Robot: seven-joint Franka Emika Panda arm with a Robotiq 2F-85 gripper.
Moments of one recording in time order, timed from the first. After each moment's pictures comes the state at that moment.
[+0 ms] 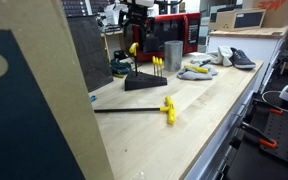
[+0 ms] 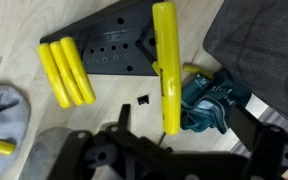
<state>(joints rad) 0.17 0.22 0.10 -1.84 -0.10 2.36 1.35</state>
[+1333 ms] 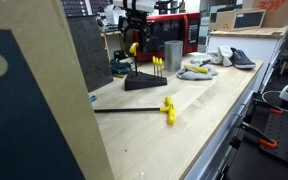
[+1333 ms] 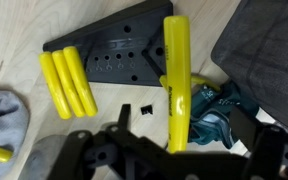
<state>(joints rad) 0.18 0.25 0.10 -1.84 -0.10 2.36 1.32</state>
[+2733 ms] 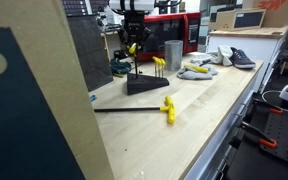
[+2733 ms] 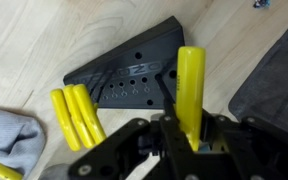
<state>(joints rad) 0.21 0.29 0.12 -1.78 0.01 2.18 1.20</state>
